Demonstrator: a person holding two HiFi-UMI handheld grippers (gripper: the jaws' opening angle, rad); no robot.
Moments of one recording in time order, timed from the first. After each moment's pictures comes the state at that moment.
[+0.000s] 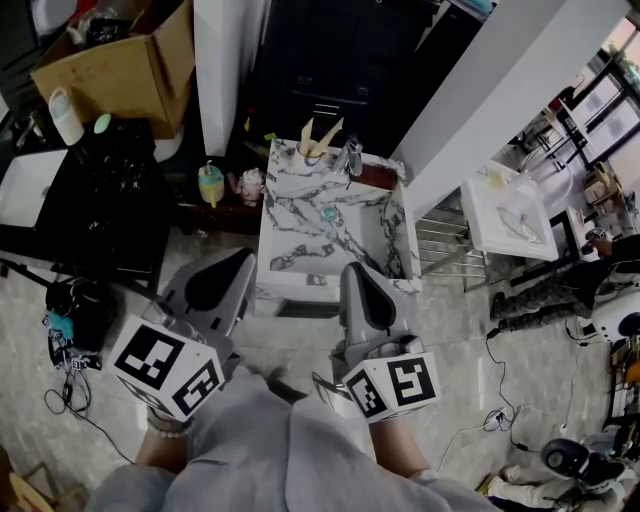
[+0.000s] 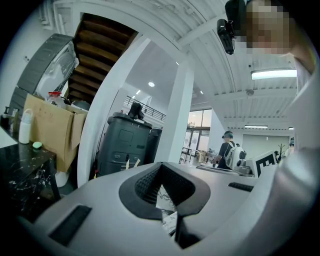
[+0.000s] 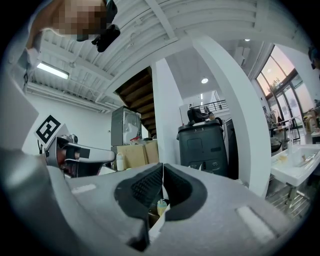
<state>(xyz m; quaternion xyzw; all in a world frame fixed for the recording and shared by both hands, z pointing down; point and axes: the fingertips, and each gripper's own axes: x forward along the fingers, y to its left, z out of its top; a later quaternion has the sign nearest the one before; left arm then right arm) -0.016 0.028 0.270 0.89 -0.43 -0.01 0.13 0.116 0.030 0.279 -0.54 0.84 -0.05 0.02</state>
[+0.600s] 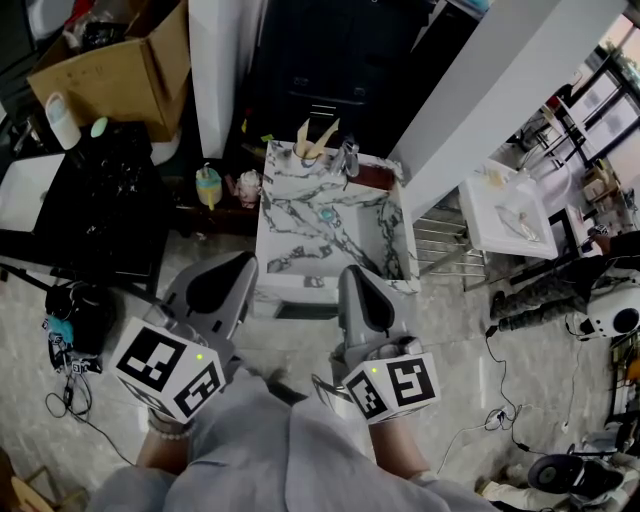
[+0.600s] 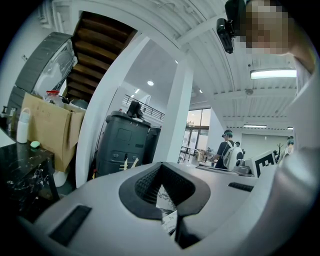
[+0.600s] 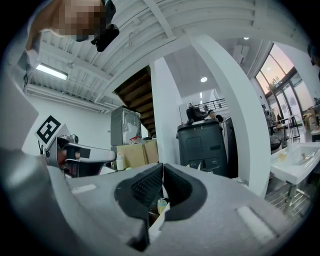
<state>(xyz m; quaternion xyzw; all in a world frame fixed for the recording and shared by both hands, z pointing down) -0.009 0.028 0.273 0.90 -0.42 -0.01 0.13 0.122 0.031 0.284 -0.54 0.84 -0.05 0.02</state>
